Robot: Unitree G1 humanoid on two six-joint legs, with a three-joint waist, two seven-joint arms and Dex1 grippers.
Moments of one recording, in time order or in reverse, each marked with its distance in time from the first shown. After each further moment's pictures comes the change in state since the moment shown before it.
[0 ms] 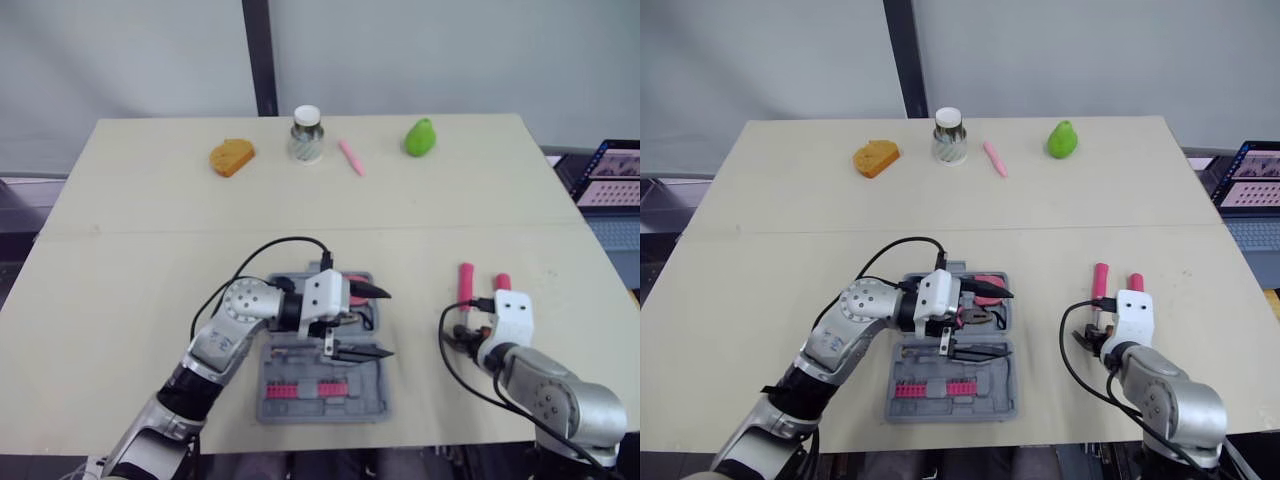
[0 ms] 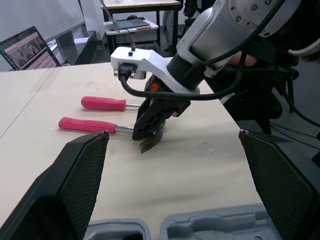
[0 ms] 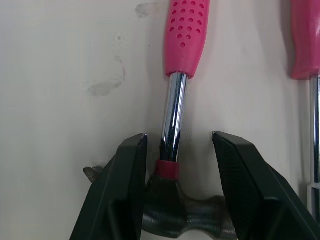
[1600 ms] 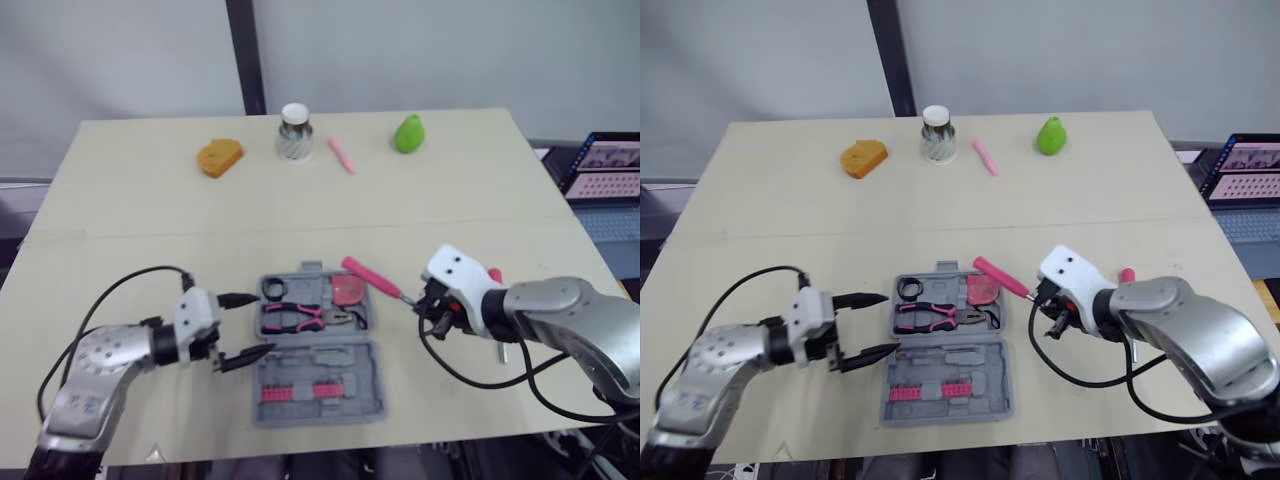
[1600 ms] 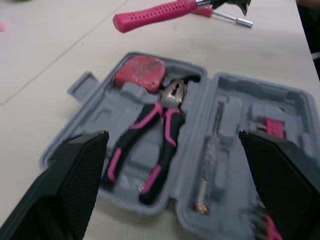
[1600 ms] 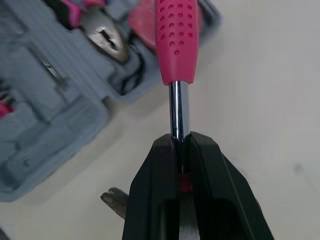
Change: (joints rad) left arm 0.609 0.348 0.558 -0.233 -0.137 -0.004 0.025; right arm -0.517 -0.696 0.600 -0.163 0.232 0.078 0.631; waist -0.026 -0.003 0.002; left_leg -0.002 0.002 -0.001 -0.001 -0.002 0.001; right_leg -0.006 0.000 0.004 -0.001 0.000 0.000
